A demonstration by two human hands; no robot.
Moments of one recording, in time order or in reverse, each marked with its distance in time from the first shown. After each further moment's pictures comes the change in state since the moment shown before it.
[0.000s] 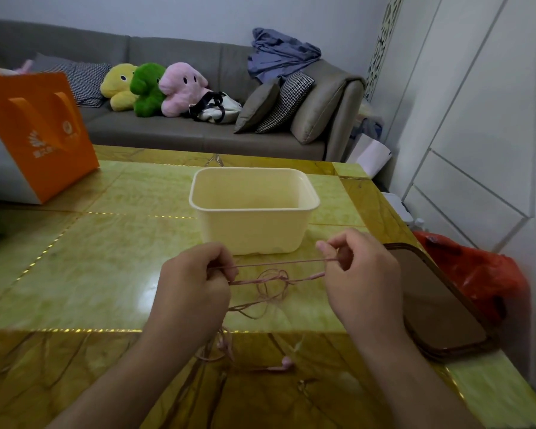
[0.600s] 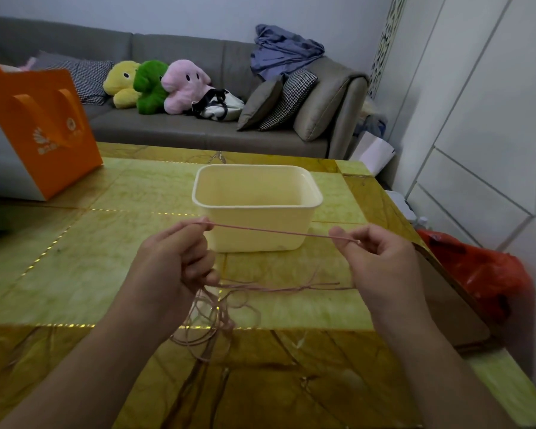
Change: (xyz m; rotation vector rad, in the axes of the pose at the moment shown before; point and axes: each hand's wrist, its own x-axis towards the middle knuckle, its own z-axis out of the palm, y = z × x) left_hand 0.023 0.002 -0.021 -1.011 -0.101 -0.433; right_hand 0.015 0.002 -0.017 0.598 -0.133 0.374
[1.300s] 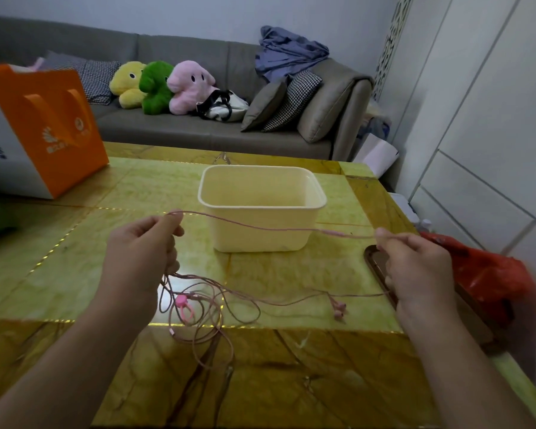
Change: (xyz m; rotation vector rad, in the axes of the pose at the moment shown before) left_hand 0.019 0.010 -0.037 0.345 0.254 0.200; right_hand 0.015 0.009 -0.024 -0.006 0.234 0.231
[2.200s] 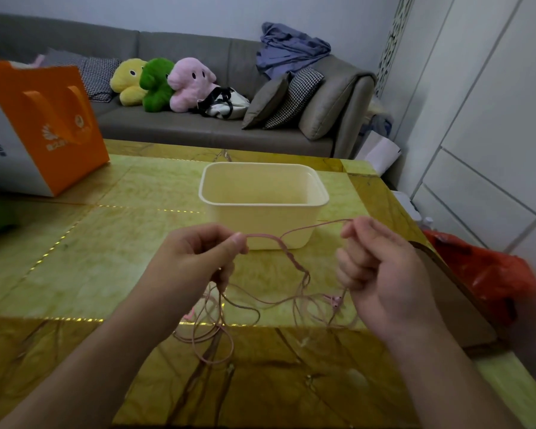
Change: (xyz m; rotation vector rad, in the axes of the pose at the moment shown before) left_hand -0.033 0.005 0.023 0.138 -0.467 0.112; right_hand -0.032 -0.013 0.022 0.662 -0.625 0.017
